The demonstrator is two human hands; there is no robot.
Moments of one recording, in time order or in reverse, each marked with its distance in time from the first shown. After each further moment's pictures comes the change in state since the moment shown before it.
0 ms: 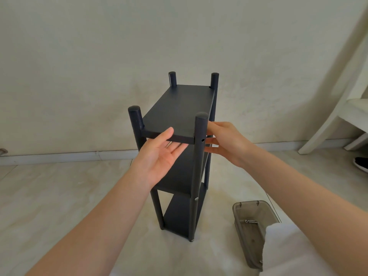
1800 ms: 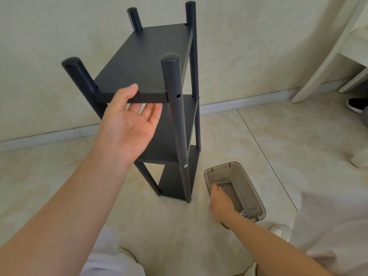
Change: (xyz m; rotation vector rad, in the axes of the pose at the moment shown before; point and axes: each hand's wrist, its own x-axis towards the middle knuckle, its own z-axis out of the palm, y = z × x) left_hand -0.008 -0.008 0.008 -0.023 0.121 0.042; right_hand -0.029 0.369 0.028 -0.990 0.001 0.443
